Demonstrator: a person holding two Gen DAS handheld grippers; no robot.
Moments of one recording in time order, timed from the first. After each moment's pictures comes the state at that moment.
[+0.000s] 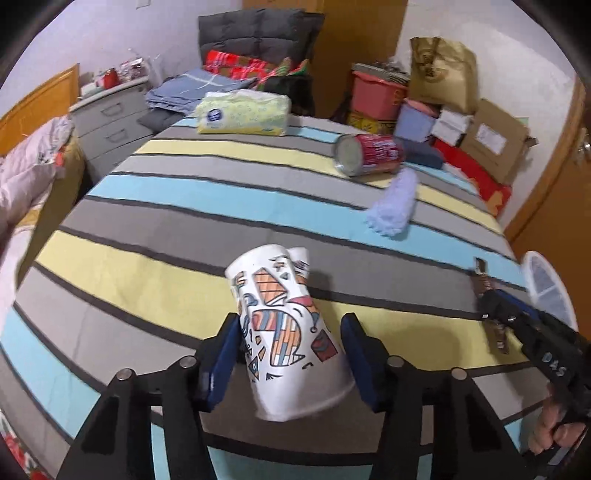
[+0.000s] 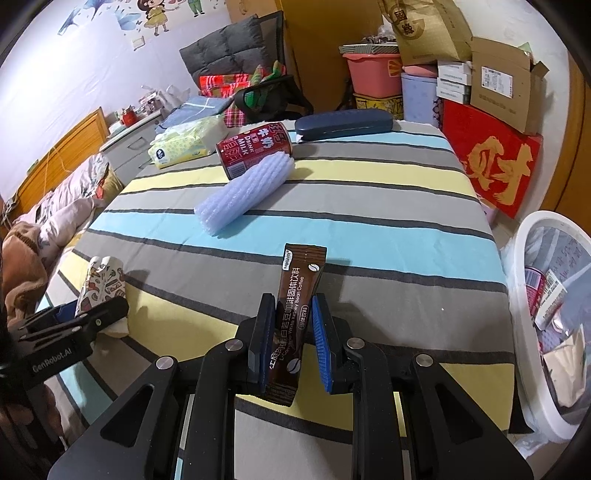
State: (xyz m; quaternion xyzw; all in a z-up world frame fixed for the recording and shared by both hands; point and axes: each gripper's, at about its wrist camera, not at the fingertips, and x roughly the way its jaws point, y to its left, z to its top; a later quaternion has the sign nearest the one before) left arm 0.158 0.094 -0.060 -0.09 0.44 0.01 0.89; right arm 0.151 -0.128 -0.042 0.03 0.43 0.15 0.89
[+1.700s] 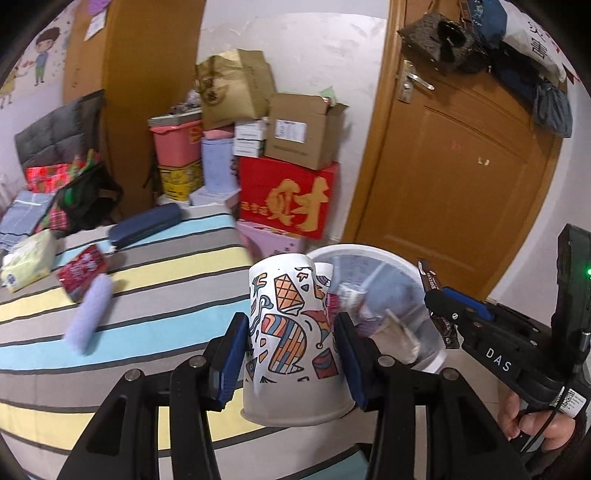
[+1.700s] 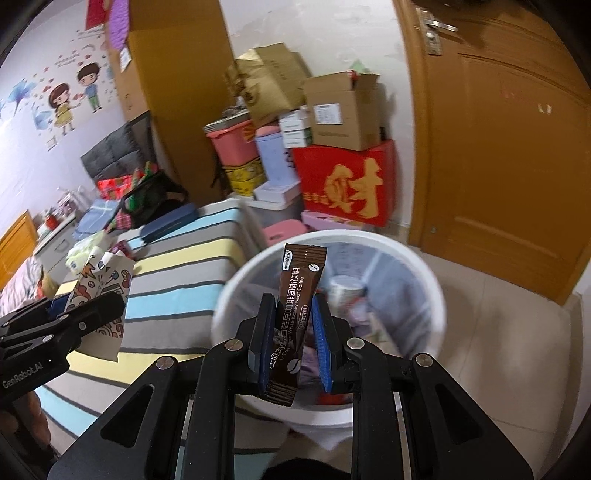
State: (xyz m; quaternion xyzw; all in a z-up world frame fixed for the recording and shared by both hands) left arm 0.158 -0.169 0.032 0.02 0.35 -0.25 0.90; right arm 0.085 -0.313 0.010 0.11 0.33 -0.05 0.94
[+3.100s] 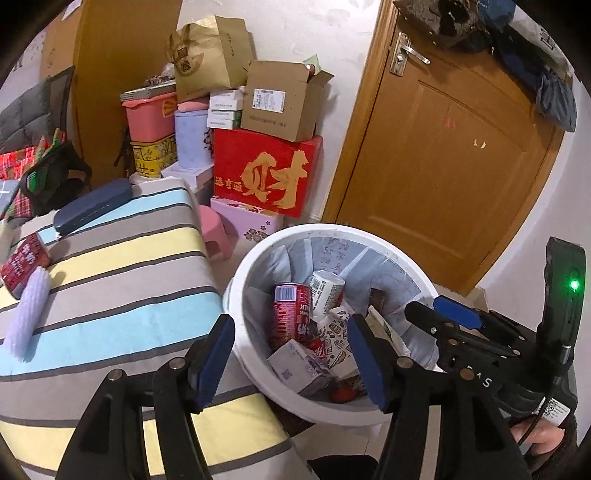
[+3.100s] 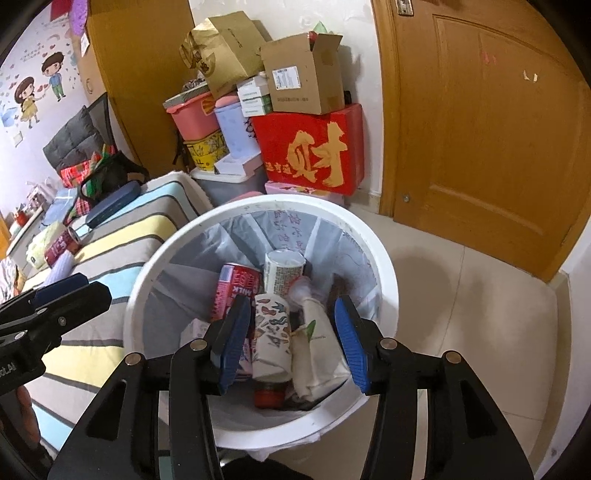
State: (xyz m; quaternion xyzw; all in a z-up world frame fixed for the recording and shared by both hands) left arm 0.192 -0.221 -0.002 0.02 0.40 -0.27 0.88; right arm 0.101 -0.357 -0.022 0.11 0.39 -0.08 0.91
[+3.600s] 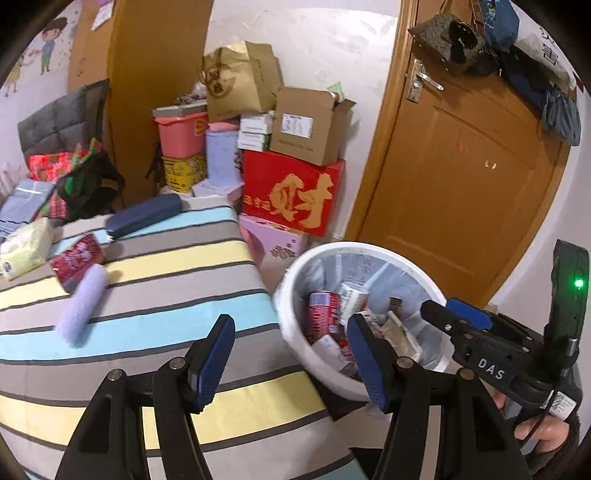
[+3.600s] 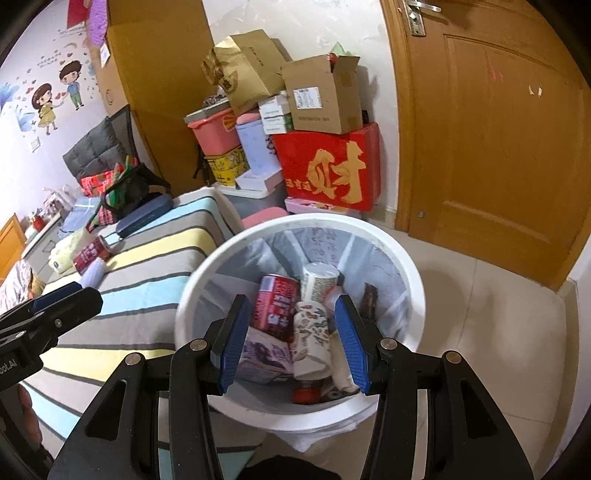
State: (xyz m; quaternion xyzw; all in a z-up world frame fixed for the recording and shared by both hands) left arm 0.164 -0.167 0.027 0.01 0.36 -0.23 0.90; right arm 0.092 -0.329 -0.002 0.12 0.35 -0.06 0.93
